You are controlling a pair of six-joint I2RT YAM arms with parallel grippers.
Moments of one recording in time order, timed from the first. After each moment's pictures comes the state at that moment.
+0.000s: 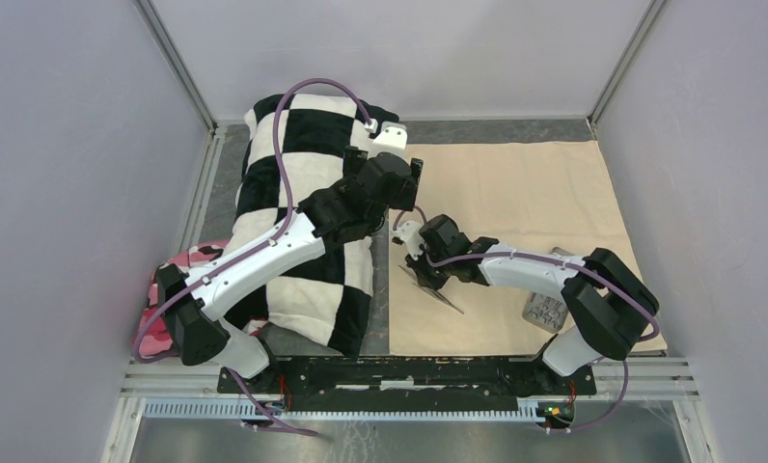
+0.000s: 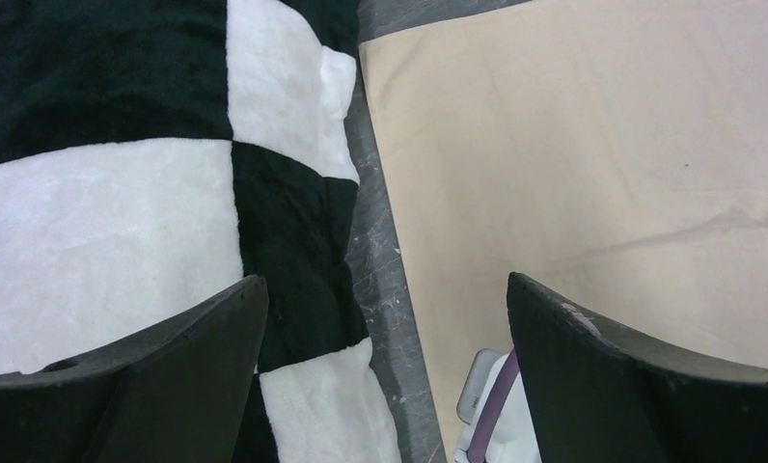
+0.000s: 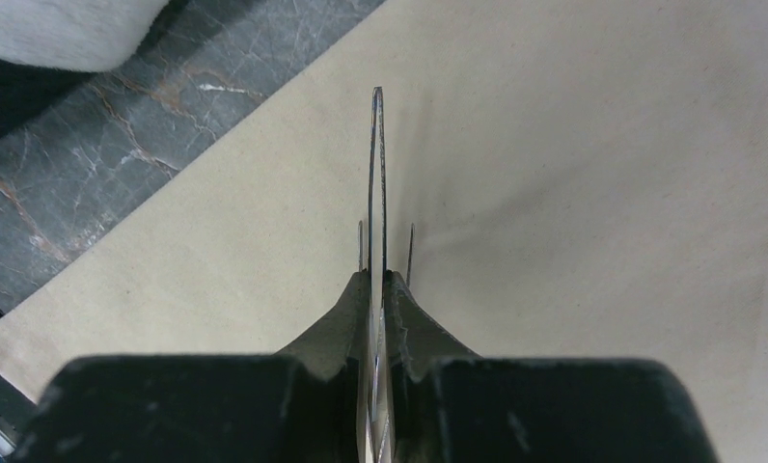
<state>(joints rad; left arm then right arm) -0.93 1.49 1.48 -0.54 -0.70 -0.30 0.80 1.54 0.82 -0.23 -0.16 -0.08</state>
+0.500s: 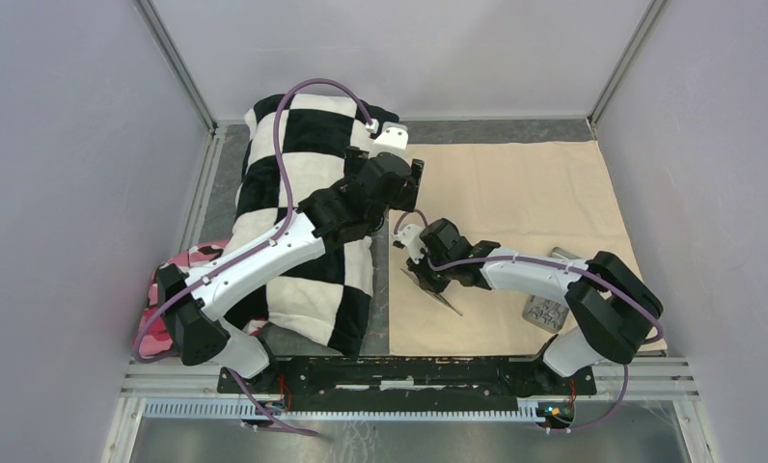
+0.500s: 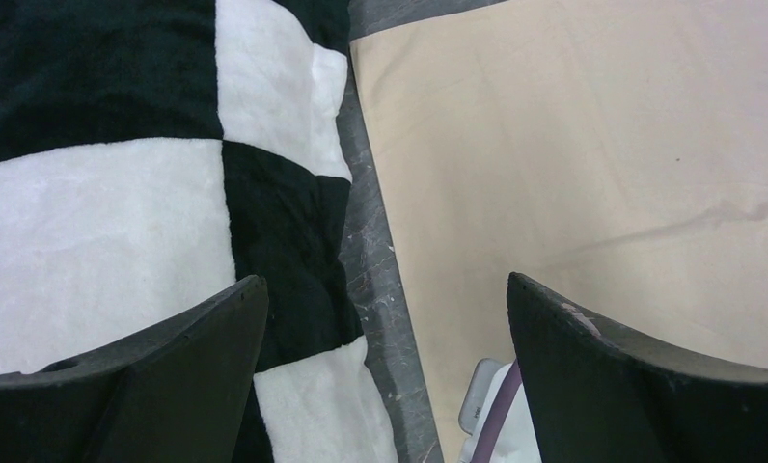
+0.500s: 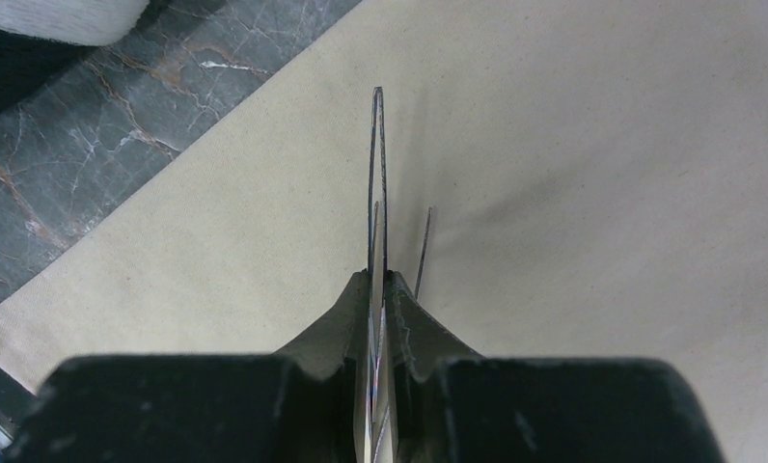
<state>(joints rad) -0.93 1.49 1.48 -0.54 -0.68 -0.30 0.82 1.52 0.79 -0.23 -0.14 -0.07</state>
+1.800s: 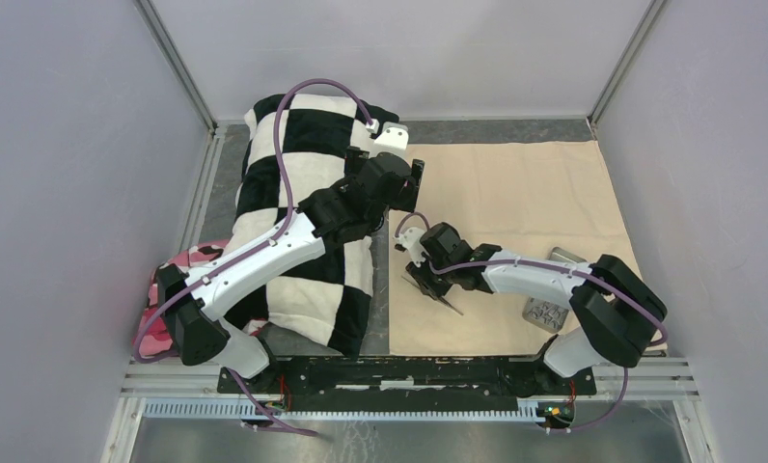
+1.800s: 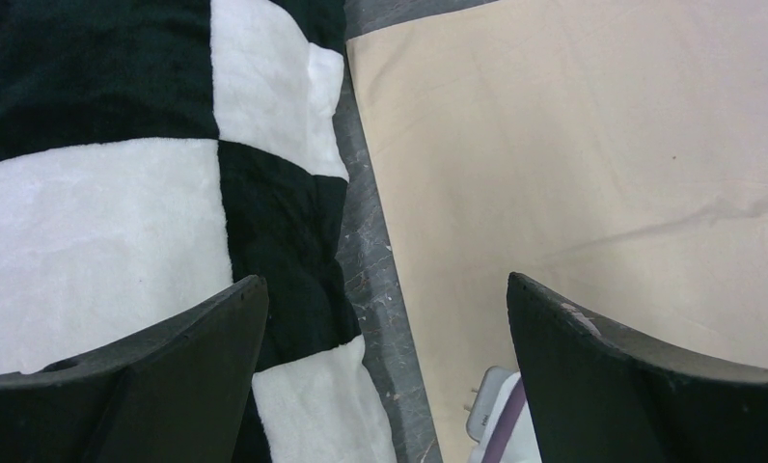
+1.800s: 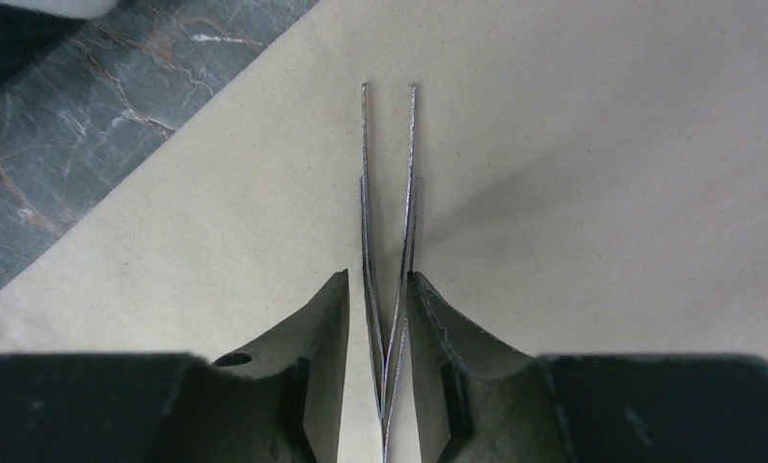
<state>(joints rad) -0.93 1.49 1.48 -0.54 -0.67 -0.30 0.84 1.50 0.77 -0.25 -0.10 -0.04</state>
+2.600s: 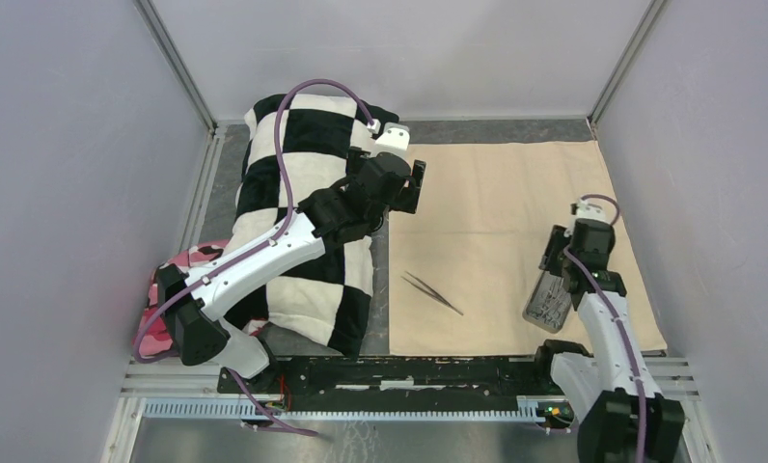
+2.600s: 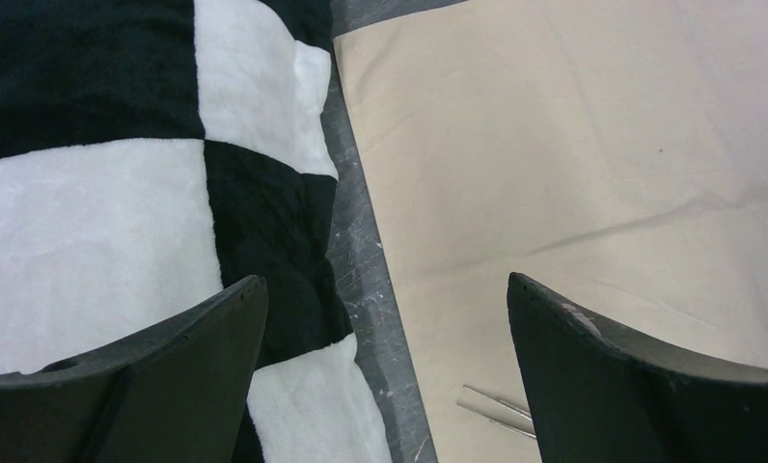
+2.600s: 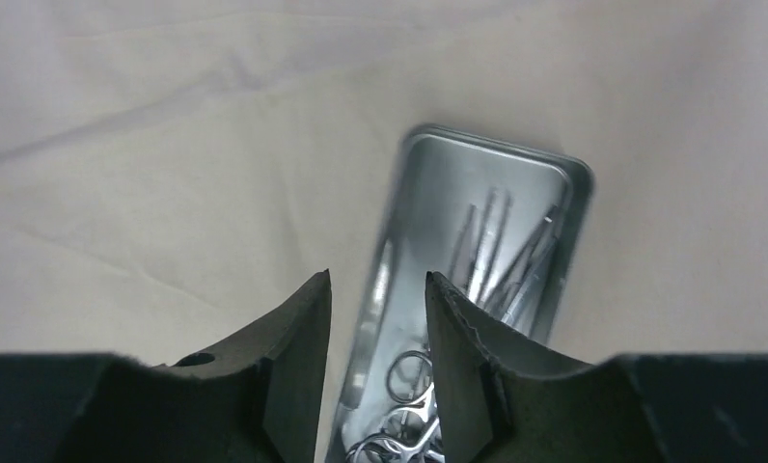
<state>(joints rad) -0.93 1.49 1.48 -0.54 -0.64 -0.30 -0.08 0.86 0.52 -0.40 0.06 0.13</state>
